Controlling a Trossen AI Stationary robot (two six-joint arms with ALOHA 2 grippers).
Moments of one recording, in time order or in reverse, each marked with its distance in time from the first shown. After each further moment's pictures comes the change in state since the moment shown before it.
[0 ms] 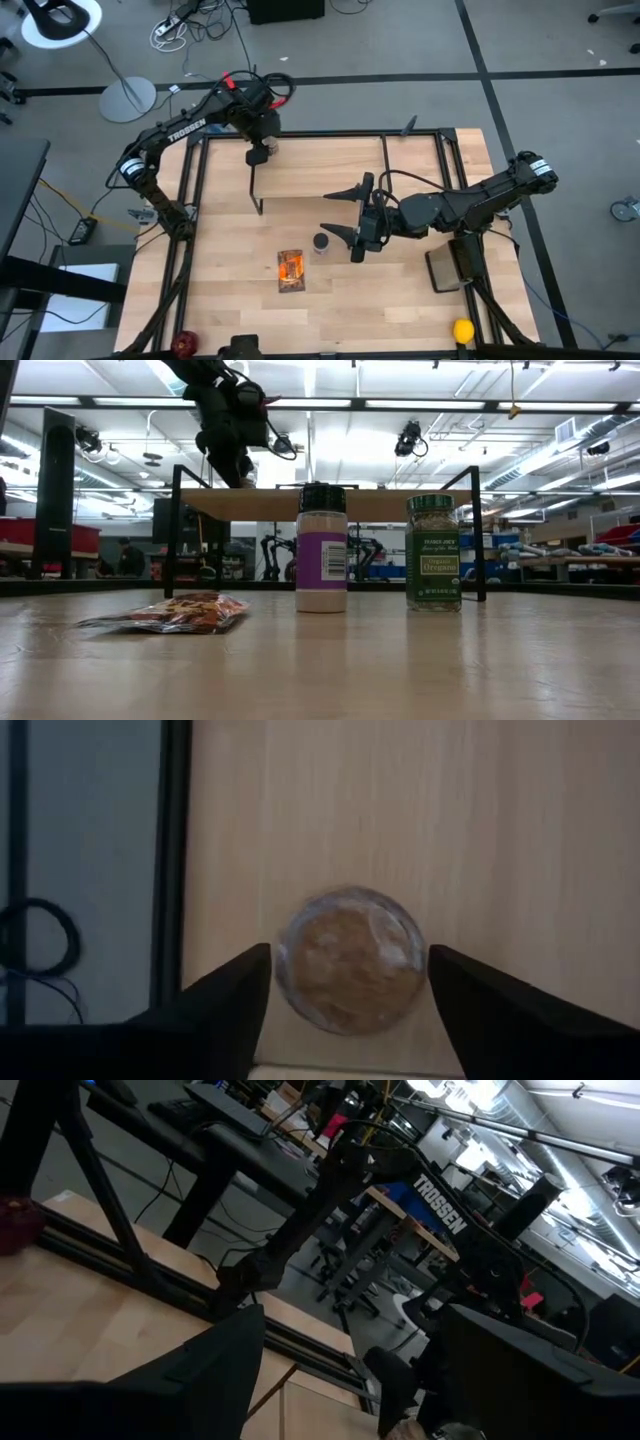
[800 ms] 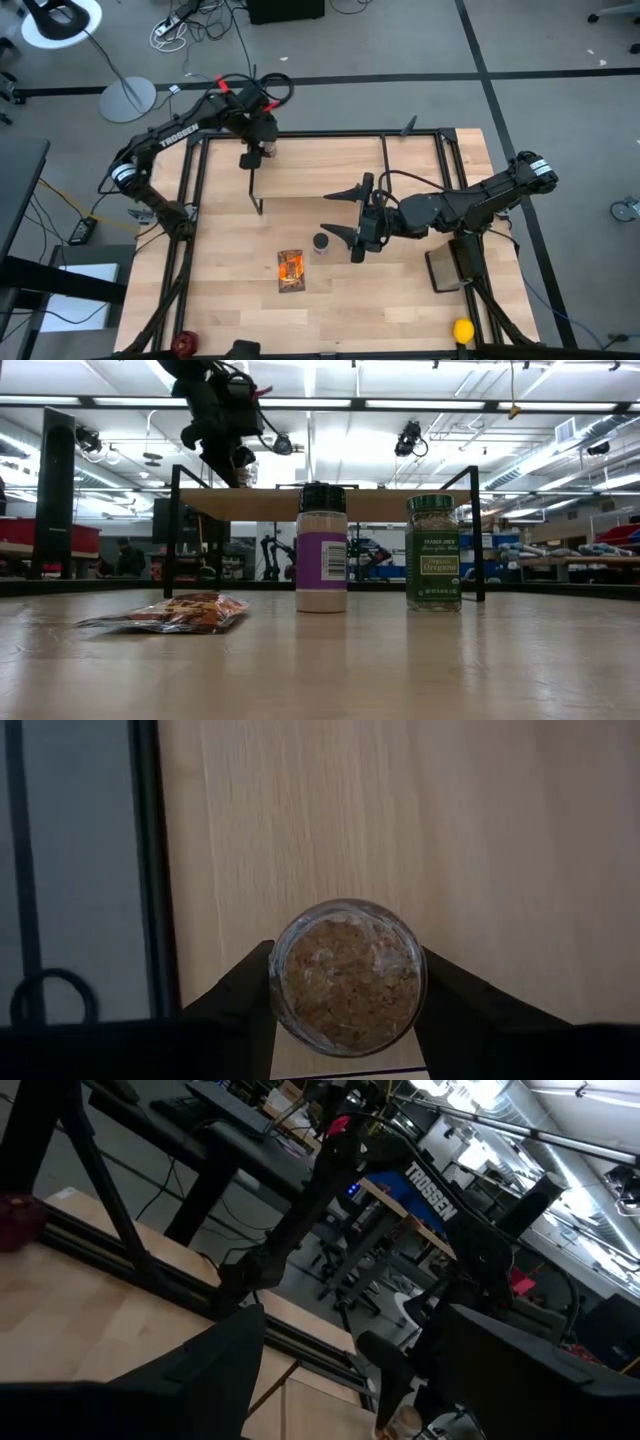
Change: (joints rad) left arm 0.000 -0.075 -0.078 0.050 0.072 0.161; right arm 0.000 0.000 0.000 -0.006 0.000 0.001
